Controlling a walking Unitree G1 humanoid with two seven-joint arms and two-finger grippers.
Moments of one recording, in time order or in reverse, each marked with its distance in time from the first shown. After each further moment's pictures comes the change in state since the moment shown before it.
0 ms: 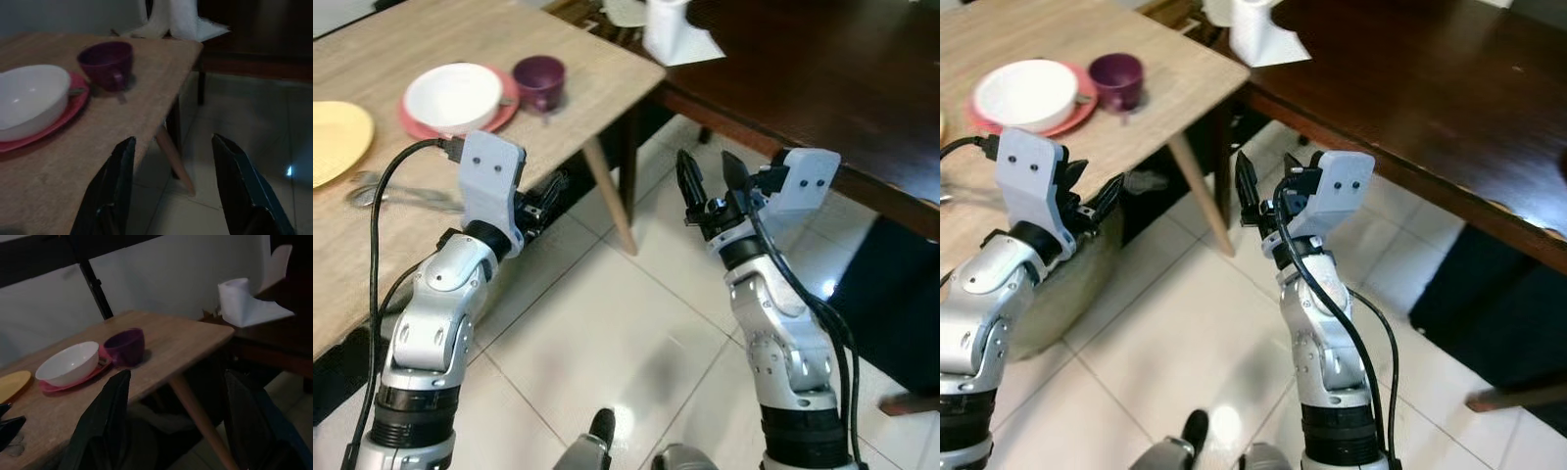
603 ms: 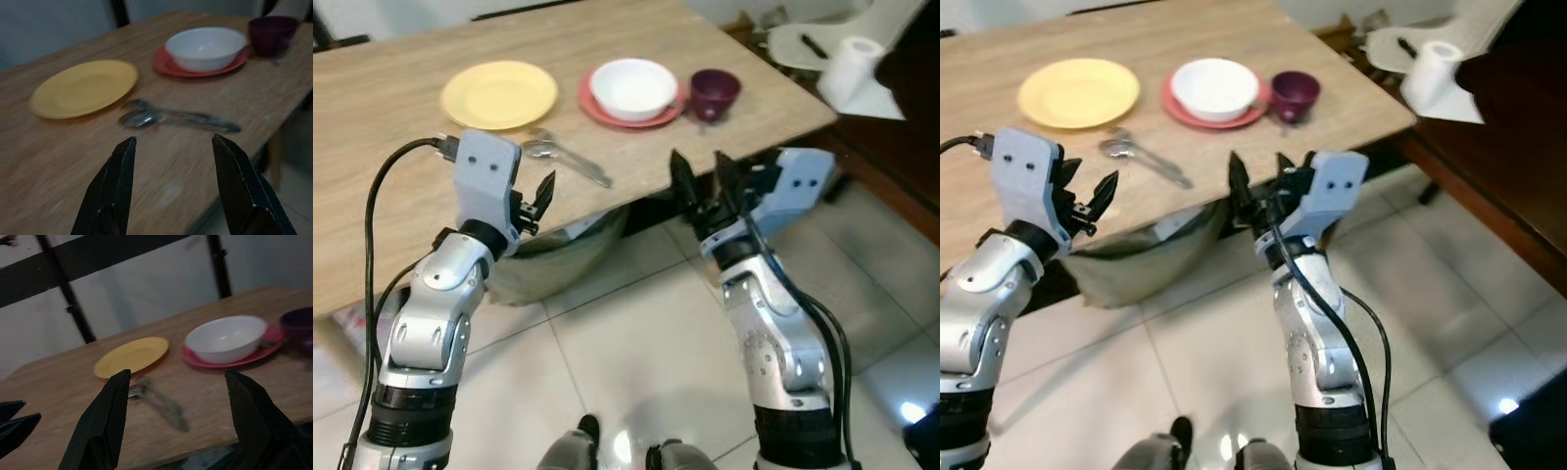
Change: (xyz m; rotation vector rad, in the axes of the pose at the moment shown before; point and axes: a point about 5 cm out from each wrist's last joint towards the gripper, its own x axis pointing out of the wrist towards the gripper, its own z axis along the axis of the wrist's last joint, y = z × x) left arm -0.001 0.006 0.000 0.013 -0.001 0.024; right arm 0.002 0.007 0.000 0.005 -0.001 0.030
